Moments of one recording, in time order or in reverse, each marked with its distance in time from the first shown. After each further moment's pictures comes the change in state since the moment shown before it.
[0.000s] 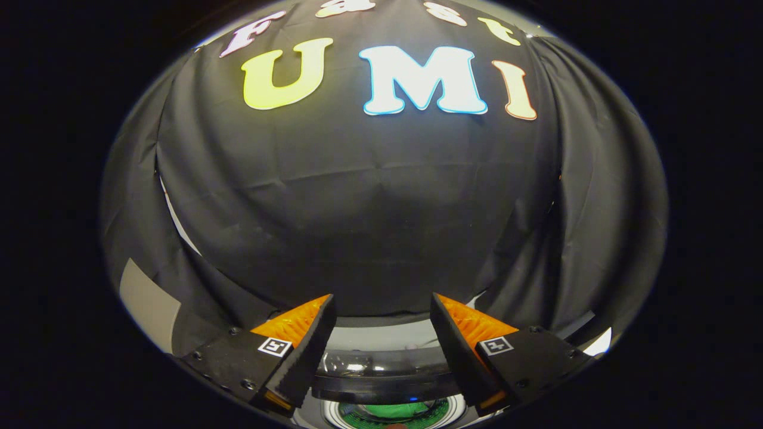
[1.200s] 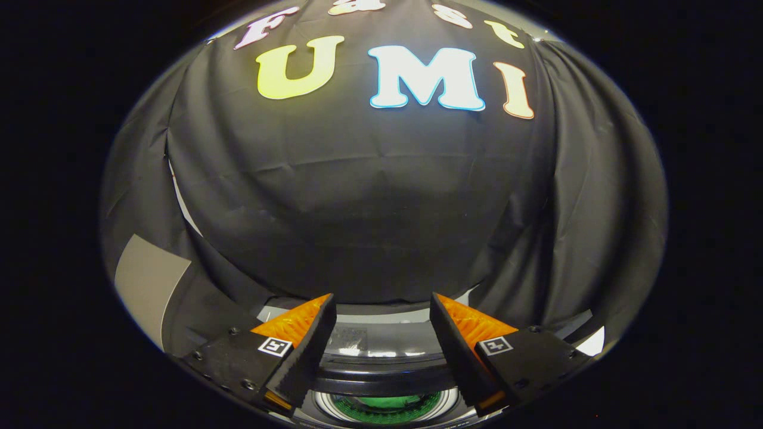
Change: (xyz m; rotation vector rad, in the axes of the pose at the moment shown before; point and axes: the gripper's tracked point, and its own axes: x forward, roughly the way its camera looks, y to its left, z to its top) arm -0.047 0.002 -0.037 -0.018 0.018 0.016
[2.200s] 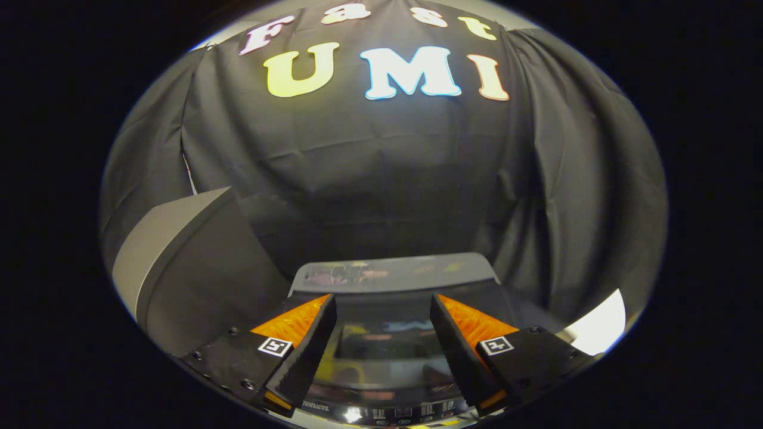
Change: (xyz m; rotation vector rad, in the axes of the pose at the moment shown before) arm -0.074 0.007 -0.134 0.087 -0.025 0.010
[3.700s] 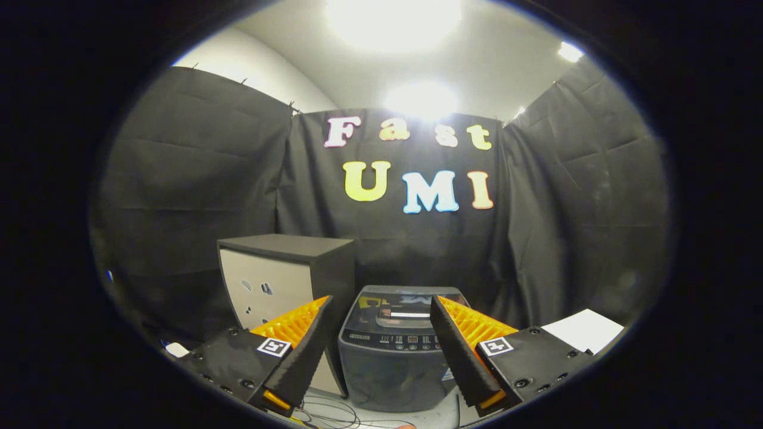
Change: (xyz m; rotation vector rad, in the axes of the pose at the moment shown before) arm -0.380 0.035 -0.146 -0.136 -0.621 0.128
